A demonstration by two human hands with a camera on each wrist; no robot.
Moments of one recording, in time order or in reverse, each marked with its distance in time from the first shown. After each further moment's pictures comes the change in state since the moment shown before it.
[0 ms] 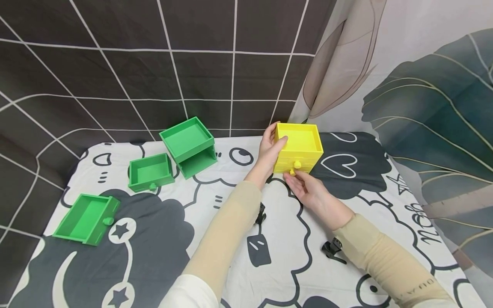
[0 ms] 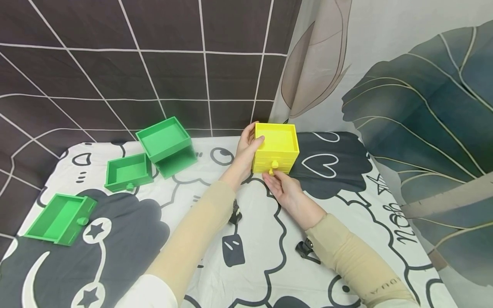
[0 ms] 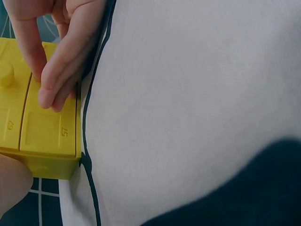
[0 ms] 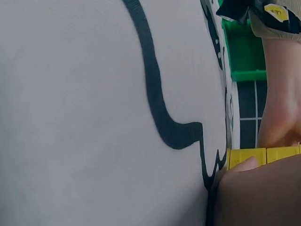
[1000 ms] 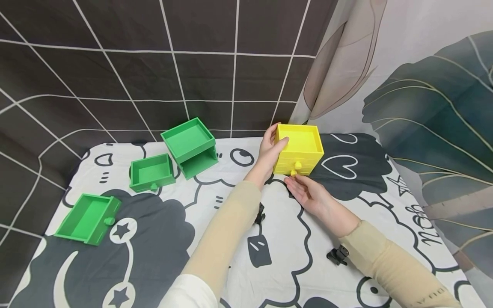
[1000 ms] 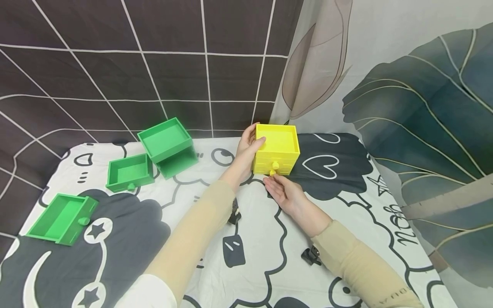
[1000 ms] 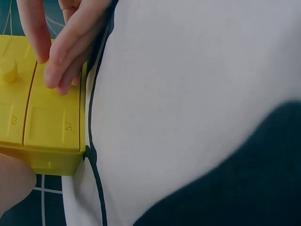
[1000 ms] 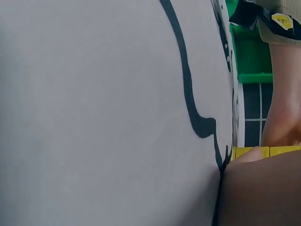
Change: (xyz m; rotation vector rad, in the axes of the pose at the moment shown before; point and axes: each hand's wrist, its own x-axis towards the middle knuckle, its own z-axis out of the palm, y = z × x) left_hand -0.001 0.005 -0.003 0.054 0.001 -0.033; right_hand -0.005 0.004 -0.015 -0.023 -0.096 0.023
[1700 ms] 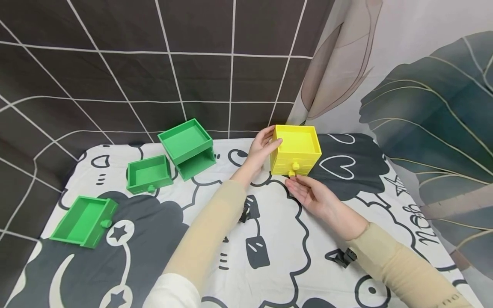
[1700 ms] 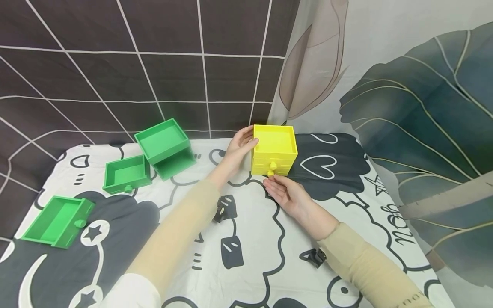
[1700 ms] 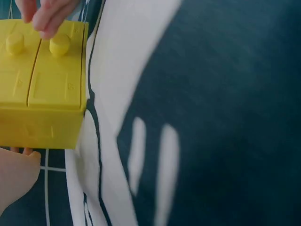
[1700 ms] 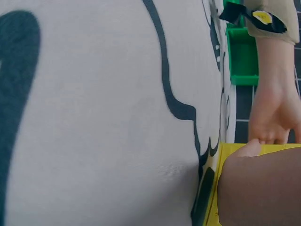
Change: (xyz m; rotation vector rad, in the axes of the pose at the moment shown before) left_hand 0.002 0.004 -0.026 0.082 -0.099 0.026; right_hand -0.019 -0.007 -0.003 -0.089 -0.082 0.011
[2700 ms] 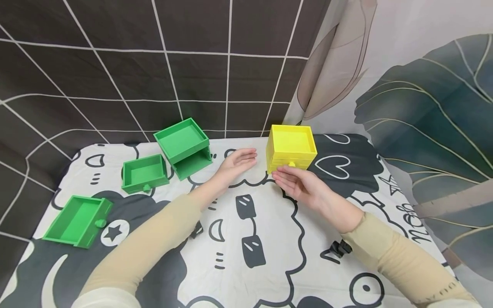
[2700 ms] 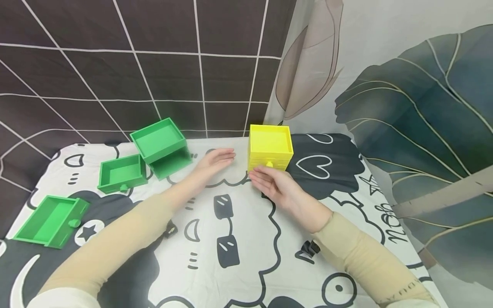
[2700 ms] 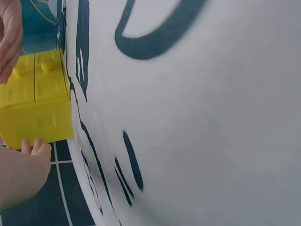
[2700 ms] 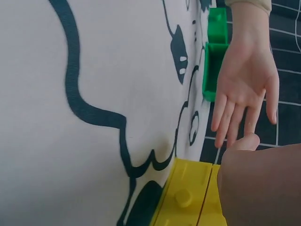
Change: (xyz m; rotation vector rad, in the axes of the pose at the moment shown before) left_hand -0.066 0.018 -0.063 0.187 -0.147 -0.119; right_hand -0.015 -0.007 0.042 -0.173 -0.139 -0.046
